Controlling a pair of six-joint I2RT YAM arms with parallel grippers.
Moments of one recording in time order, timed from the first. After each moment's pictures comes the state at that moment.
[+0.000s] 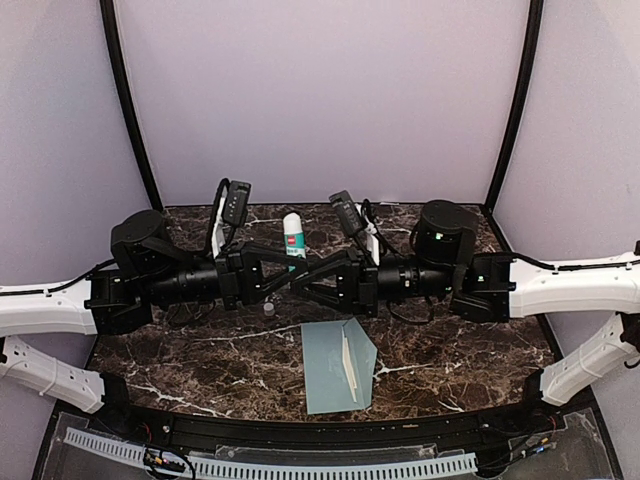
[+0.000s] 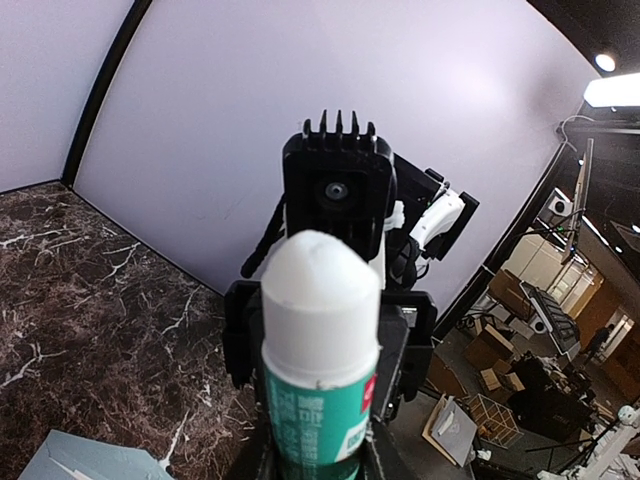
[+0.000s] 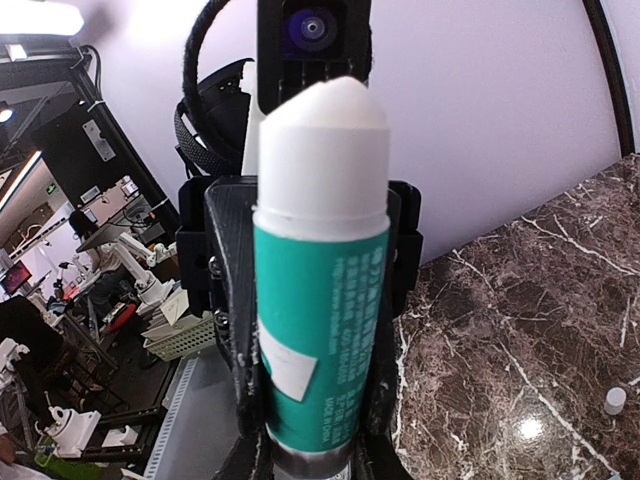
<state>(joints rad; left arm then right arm) -1.09 1.07 0.80 0.35 0.33 -0.59 1.15 1.35 0.97 0.37 -0.50 0.48</state>
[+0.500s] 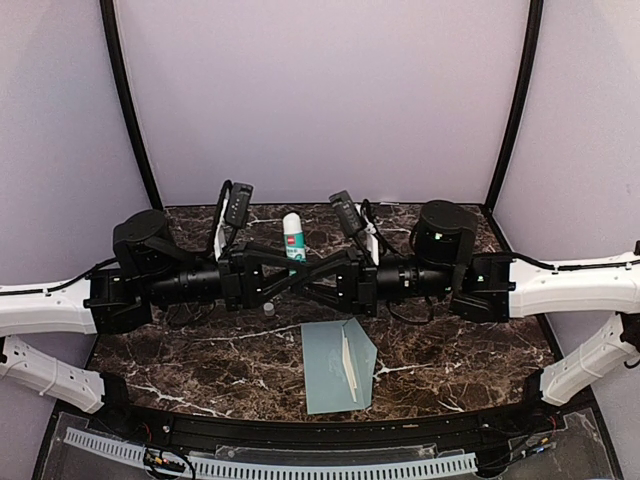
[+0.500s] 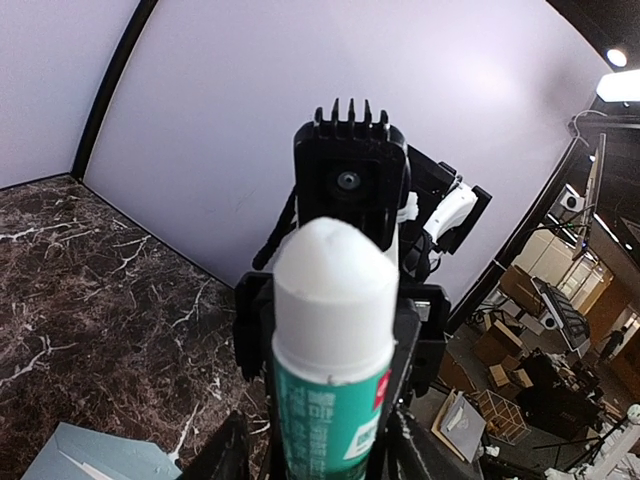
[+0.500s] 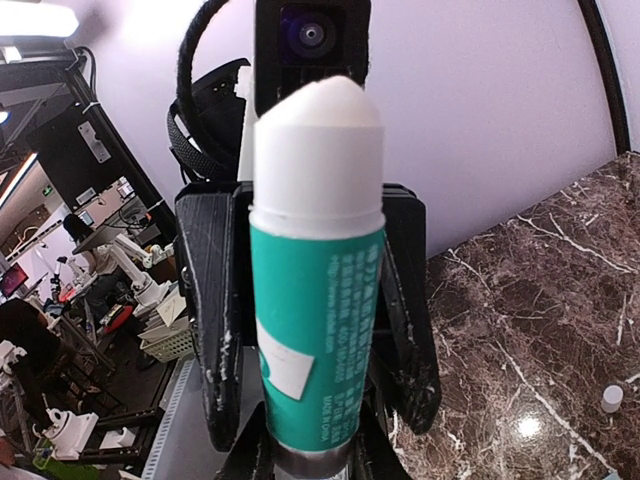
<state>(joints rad) -1.09 1.07 0.81 0.31 0.30 -0.56 1.15 1.35 0.97 0.37 -0.50 0.48</state>
